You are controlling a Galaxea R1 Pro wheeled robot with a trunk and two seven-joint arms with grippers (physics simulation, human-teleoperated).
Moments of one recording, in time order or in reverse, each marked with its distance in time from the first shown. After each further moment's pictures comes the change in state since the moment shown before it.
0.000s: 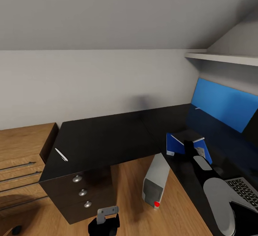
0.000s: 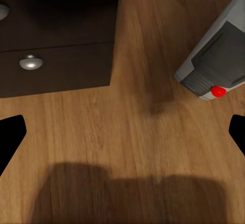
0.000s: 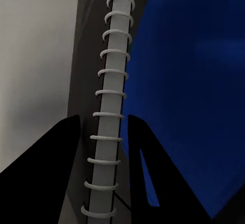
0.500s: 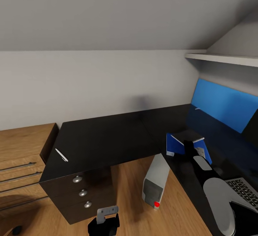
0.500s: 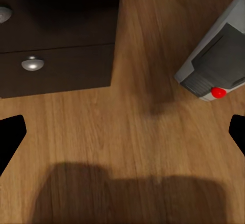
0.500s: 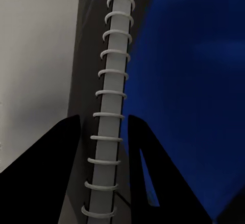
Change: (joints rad) left arm 0.000 -0.001 0.003 0.000 -0.001 0.000 0.001; right arm 0.000 0.000 0.000 0.001 0.000 0.000 0.000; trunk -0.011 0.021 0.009
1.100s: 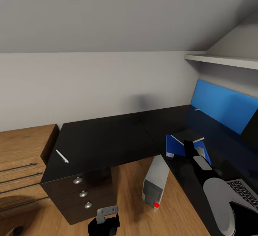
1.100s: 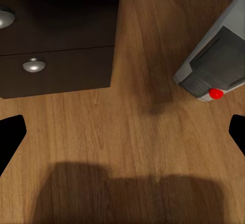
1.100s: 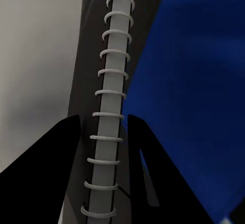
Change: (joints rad) left arm 0.000 -0.001 0.000 0.000 0.001 0.000 0.000; right arm 0.000 0.000 0.000 -0.001 0.000 0.000 -0.001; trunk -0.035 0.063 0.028
